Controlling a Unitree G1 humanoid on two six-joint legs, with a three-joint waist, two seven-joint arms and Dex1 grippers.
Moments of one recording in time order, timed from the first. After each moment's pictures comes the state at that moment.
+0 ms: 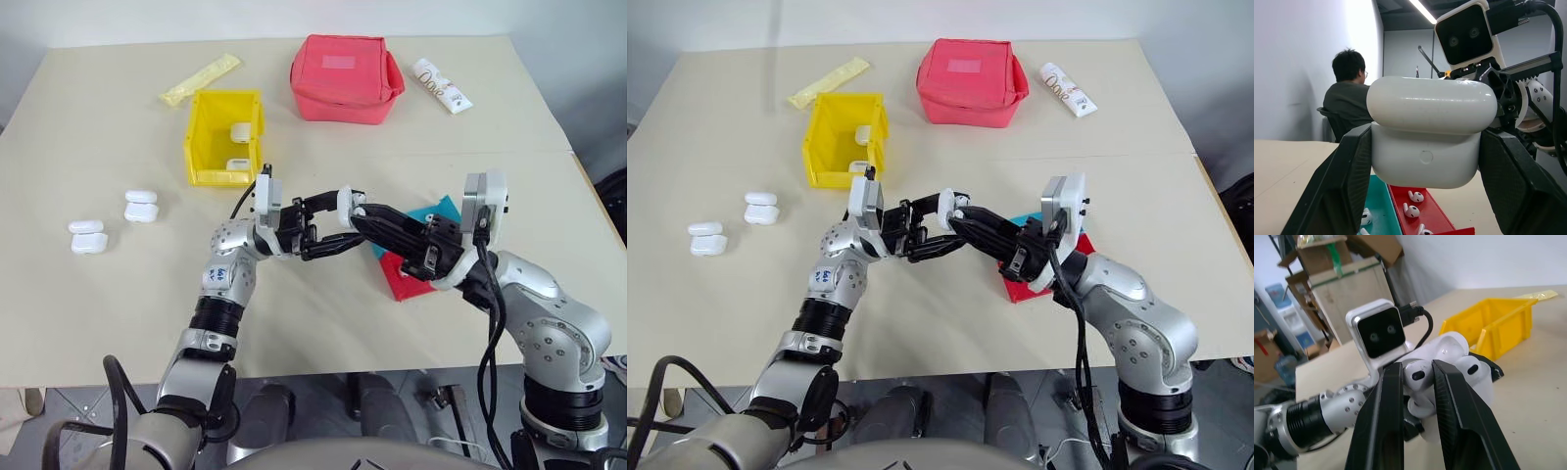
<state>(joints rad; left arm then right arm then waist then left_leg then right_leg) -0.62 0.07 -0.01 0.44 -0.51 -0.09 -1.30 -0.23 -0.48 -0.11 -0.57 0.88 0.72 0.63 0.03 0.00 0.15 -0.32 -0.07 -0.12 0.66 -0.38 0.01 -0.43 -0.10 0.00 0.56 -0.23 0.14</state>
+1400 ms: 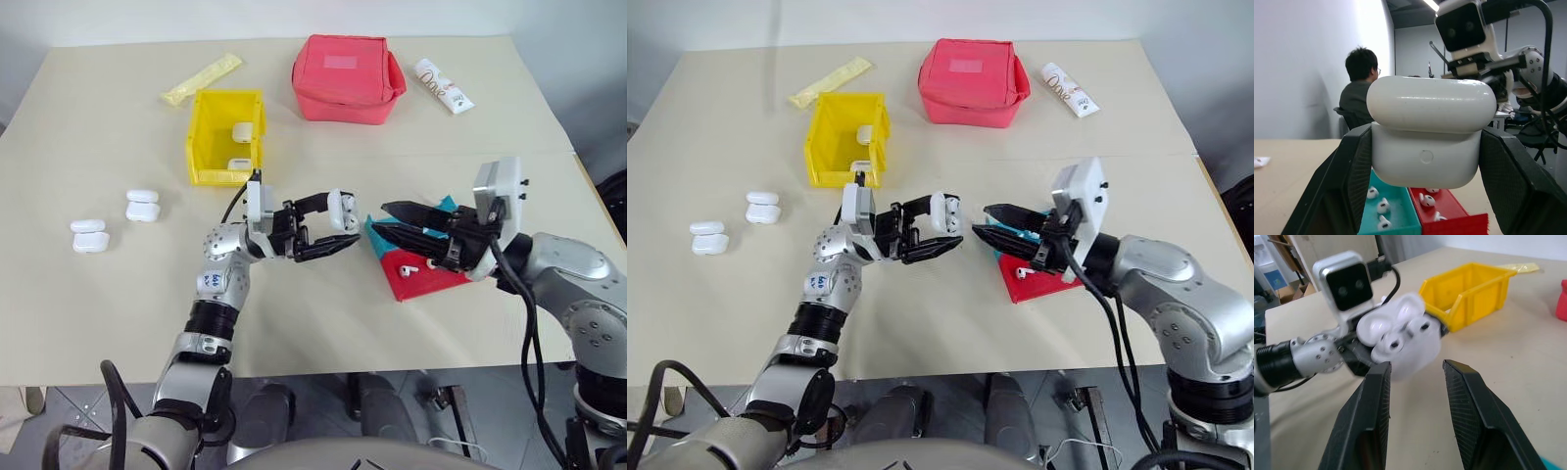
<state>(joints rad) -0.63 0.10 0.02 0.47 -0.49 -0.18 -1.31 -0.26 -0.70 -0.17 -0.58 0.92 0.79 0.66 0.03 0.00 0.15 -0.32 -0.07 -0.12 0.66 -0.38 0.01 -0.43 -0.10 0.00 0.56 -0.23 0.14</state>
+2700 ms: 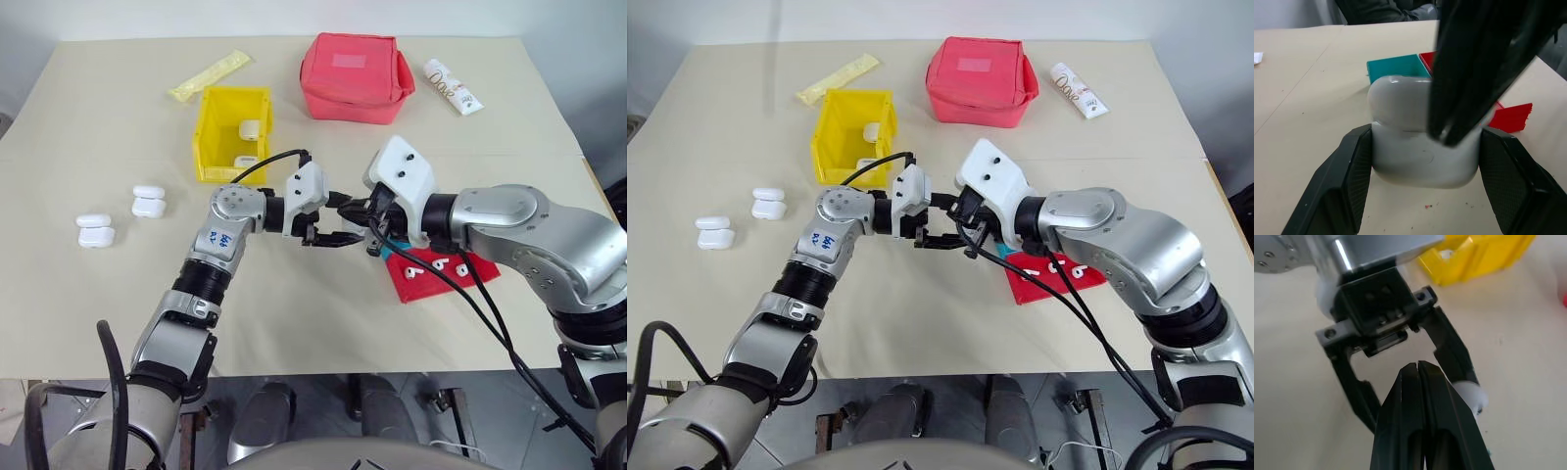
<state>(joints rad) -0.81 0.24 -0.18 0.53 -0.16 -0.01 -1.16 -0.75 -0.75 0.30 -0.49 0.66 1.02 0.47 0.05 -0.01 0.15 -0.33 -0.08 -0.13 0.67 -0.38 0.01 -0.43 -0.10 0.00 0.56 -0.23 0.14</state>
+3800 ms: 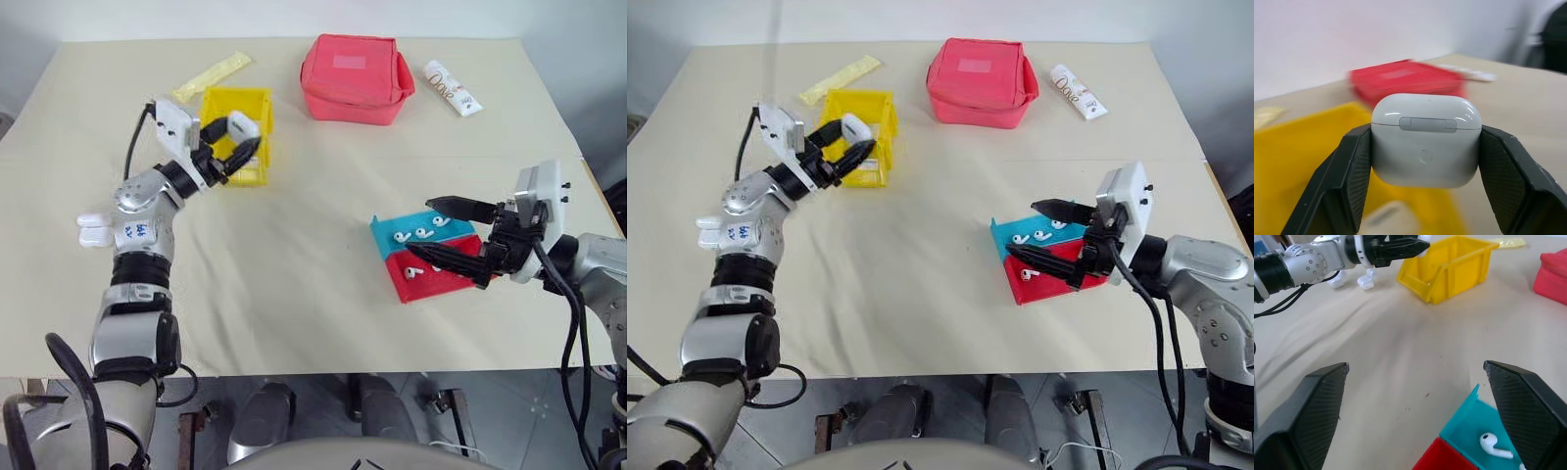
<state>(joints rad) -0.92 0.41 0.19 0.90 -0.22 -0.15 -0.71 -0.21 -0.78 -0.27 -0.47 0.80 0.76 0.85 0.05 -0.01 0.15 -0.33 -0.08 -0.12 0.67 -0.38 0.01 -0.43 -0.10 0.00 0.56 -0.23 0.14</state>
